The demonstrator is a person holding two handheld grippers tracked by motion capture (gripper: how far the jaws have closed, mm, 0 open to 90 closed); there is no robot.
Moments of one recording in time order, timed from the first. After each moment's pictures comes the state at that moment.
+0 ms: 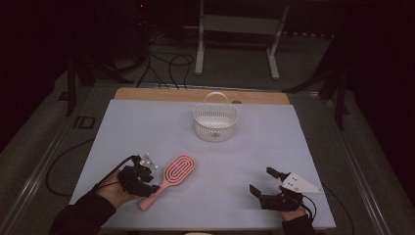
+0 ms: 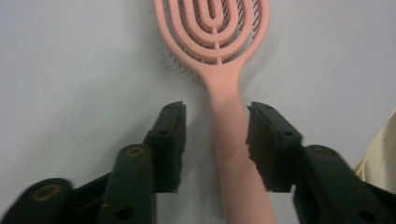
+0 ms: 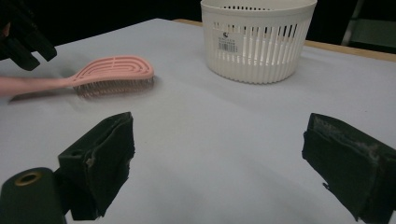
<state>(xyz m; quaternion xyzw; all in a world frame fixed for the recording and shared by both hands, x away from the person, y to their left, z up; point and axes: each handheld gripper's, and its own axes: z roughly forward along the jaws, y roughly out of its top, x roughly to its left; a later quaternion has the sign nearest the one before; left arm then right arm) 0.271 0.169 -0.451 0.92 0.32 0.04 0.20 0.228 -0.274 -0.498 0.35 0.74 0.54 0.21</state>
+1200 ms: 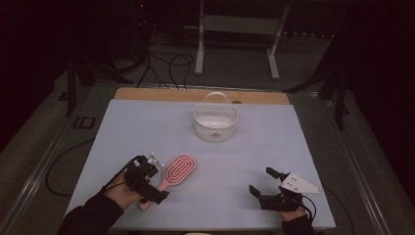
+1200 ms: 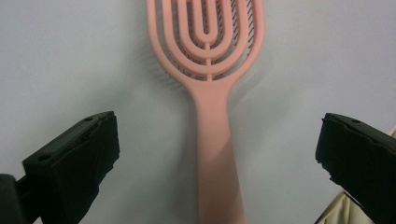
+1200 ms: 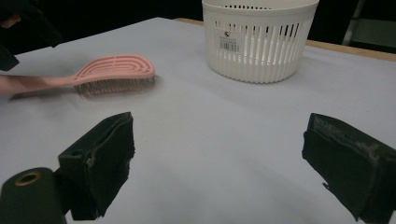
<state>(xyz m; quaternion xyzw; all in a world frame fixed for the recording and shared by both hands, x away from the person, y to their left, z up) 0.271 0.151 -0.453 0.91 0.37 0.04 0.20 0.227 -0.273 -0.498 0.35 0.74 0.54 0.21</state>
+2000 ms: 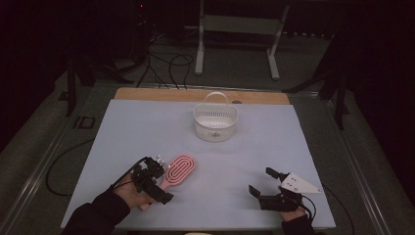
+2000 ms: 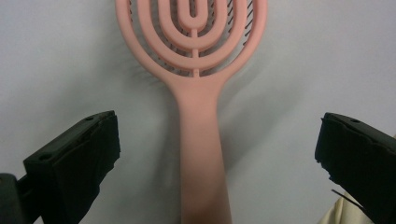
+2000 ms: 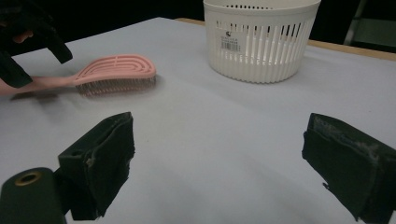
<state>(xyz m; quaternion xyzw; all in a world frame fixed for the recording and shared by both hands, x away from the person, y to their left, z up) 0.279 0.138 -0.468 0.91 0.38 0.00 0.16 0.227 -0.272 -0.498 0.34 0.74 0.54 0.21</state>
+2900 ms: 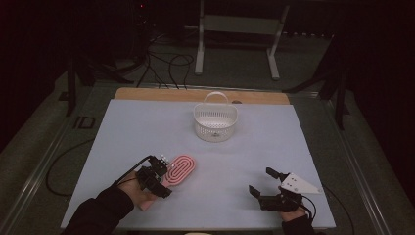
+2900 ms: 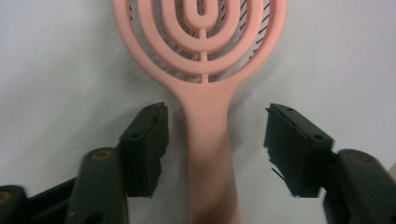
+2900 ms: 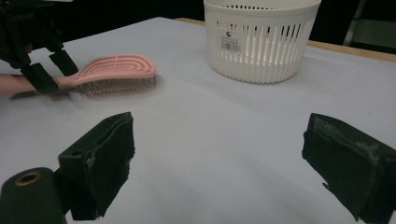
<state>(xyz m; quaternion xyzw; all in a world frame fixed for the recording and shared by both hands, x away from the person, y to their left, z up) 0.289 0.129 -0.476 0.92 0.37 0.00 0.13 0.227 -0.272 -0.498 0.34 0.74 0.54 0.21</state>
